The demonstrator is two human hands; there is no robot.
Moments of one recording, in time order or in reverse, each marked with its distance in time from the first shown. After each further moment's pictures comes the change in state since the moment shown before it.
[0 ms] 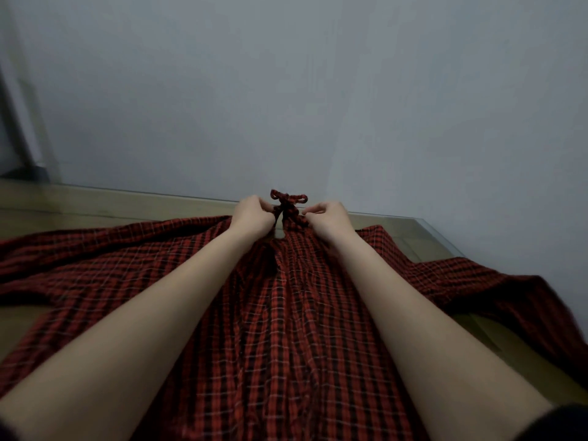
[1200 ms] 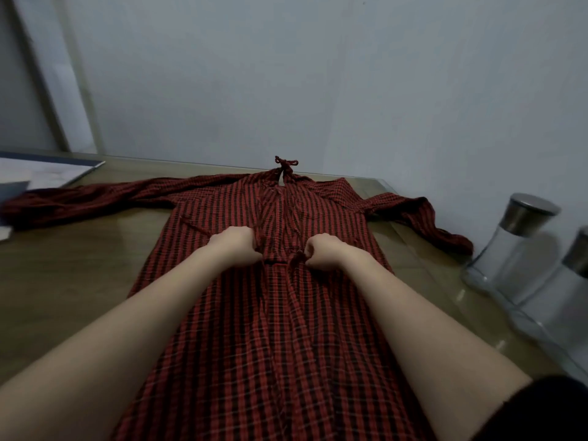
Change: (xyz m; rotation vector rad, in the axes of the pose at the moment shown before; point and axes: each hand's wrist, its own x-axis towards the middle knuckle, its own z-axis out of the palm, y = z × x) left_hand -0.319 0.016 -0.110 0.777 -0.360 0.029; right_hand -0.318 -0.029 -0.100 -0.817 -0.571 -0.055
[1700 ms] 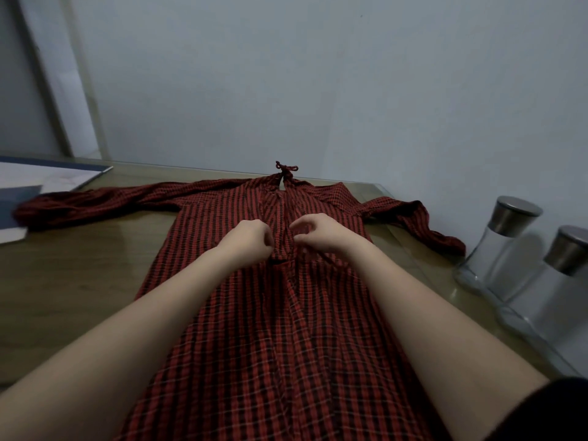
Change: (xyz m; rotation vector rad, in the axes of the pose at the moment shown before) left_hand -0.023 0.015 -0.006 -0.162 0.159 0.175; right_hand -0.027 -0.014 -0.024 0.484 0.180 -0.168
